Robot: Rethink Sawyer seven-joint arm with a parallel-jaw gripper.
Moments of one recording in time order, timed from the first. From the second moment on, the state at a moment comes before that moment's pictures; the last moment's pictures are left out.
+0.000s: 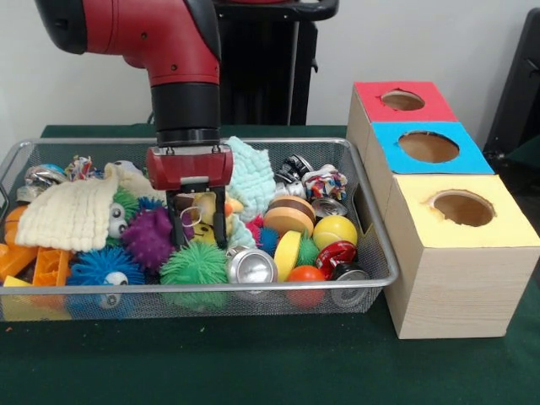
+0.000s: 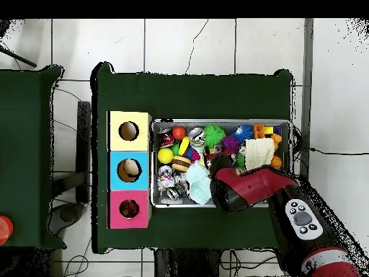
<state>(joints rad) -0.62 -0.52 0.28 1.70 -1.02 -0.11 1.91</state>
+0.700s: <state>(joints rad) -0.63 -0.52 0.27 1.78 -0.90 -0.18 1.91</state>
